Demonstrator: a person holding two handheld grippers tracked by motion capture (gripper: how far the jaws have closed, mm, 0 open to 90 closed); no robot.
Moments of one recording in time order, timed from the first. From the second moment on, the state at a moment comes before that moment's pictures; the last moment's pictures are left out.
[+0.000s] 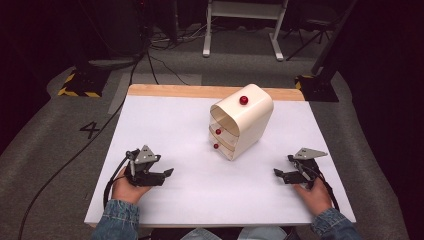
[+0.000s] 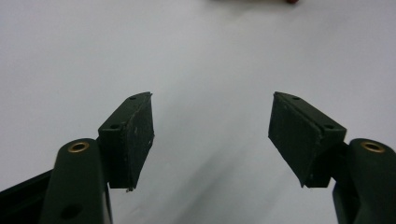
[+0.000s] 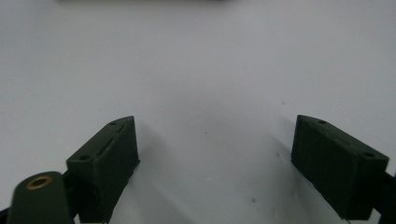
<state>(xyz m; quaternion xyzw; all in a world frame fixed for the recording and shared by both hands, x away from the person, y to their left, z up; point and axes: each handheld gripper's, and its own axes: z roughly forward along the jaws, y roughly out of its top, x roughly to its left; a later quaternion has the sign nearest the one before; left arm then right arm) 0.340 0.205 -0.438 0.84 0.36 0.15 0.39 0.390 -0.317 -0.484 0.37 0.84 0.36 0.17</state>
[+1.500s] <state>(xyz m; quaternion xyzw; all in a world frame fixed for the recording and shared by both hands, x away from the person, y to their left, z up) 0.385 0.122 -0.418 0.78 0.30 0.12 0.54 0.387 -0.315 -0.484 0.36 0.84 0.36 0.19</state>
